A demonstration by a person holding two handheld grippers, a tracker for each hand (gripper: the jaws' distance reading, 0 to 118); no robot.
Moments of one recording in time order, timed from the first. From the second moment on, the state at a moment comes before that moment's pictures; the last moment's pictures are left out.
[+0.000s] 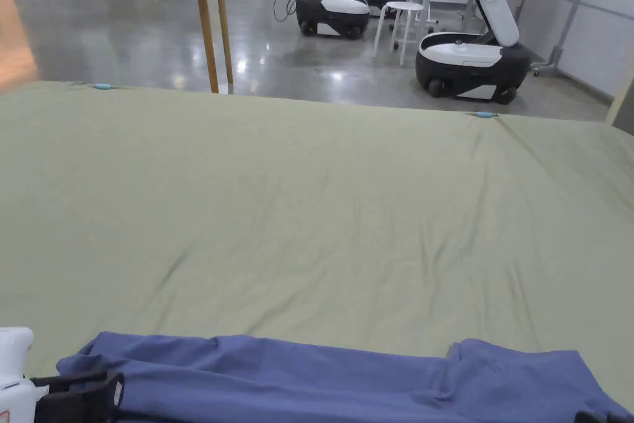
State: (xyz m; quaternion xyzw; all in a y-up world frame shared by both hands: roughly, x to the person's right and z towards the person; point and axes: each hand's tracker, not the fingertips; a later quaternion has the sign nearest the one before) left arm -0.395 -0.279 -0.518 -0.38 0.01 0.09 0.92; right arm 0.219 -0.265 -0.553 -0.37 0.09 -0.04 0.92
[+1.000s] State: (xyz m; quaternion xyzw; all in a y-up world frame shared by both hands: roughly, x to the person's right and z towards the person) left arm -0.496 -0.282 -0.544 -0.44 -0.04 0.29 0.85; right arm 0.047 -0.202 -0.485 -0.06 0.03 0.07 1.00
